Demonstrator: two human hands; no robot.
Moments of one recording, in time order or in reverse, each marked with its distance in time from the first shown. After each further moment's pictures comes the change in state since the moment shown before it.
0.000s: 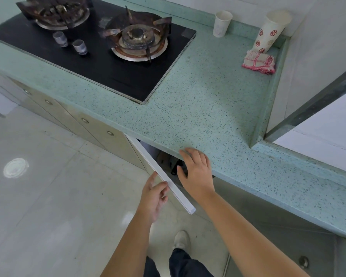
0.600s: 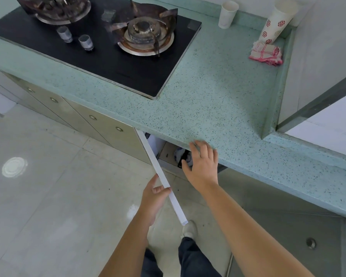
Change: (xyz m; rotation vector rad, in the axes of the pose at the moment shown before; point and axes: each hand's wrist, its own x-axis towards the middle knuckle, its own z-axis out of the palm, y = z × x) left_hand -0.012 0.014 -0.054 0.410 -0.001 -0.007; right_hand 0.004 -0.028 0.023 -0.170 -0.059 0.146
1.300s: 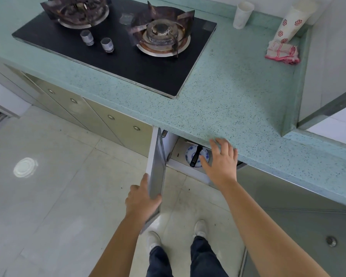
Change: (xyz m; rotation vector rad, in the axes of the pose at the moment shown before) left_hand -0.012 0.000 -0.091 1.034 0.224 0.130; right_hand -0.001 -0.015 0.003 -0.014 0.007 0.123
